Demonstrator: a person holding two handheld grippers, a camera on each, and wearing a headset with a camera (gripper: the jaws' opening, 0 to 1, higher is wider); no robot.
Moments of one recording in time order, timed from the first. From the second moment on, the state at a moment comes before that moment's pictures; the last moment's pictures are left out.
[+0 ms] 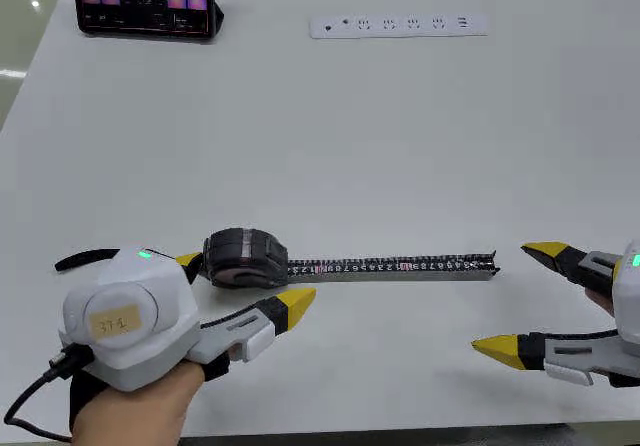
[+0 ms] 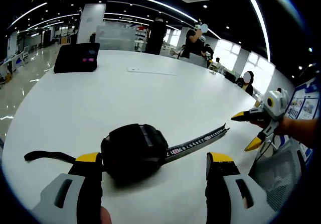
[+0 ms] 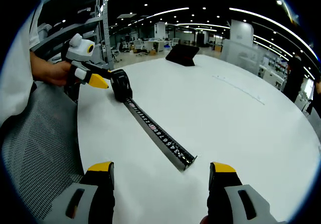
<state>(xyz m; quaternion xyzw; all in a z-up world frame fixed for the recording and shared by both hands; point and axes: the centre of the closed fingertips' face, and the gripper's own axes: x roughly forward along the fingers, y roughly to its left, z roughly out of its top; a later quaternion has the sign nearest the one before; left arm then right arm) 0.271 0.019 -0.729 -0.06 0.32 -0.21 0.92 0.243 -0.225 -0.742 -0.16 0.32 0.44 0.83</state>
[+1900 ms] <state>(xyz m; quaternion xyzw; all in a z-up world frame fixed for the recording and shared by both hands) 0.296 0.037 -0.751 -0.09 0.32 -0.08 0.94 0.281 -0.234 -0.765 -0.30 0.35 0.55 0.70</state>
